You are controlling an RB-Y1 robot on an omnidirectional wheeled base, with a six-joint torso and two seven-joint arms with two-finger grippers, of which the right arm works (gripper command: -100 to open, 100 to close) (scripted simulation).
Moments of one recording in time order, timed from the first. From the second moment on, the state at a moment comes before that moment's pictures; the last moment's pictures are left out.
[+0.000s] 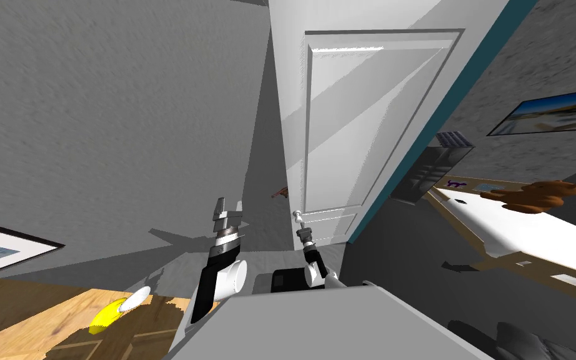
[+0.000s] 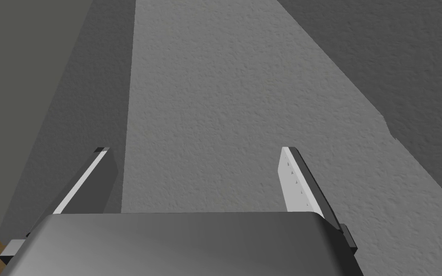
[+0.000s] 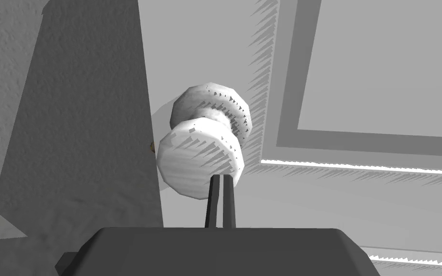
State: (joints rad) arm -0.19 0.01 0.75 -0.60 -0.88 -0.97 -1.09
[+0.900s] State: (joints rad) arm -0.18 0.02 0.73 -0.62 -0.89 -0.96 -1.06
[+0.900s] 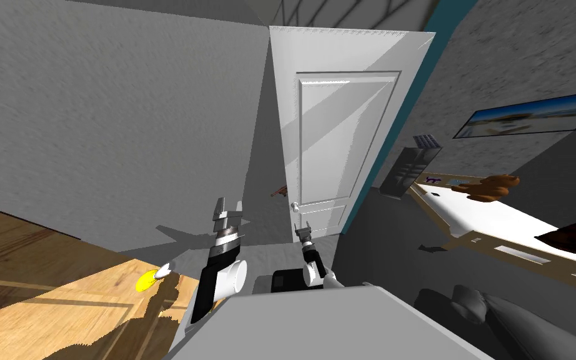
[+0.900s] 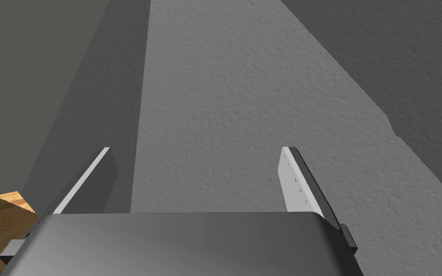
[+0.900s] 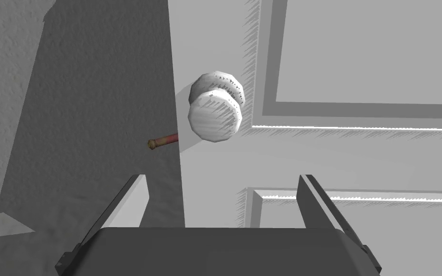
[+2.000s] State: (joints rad) arm -0.18 -0.01 0.73 -0.61 -0.90 -0.98 -1.08
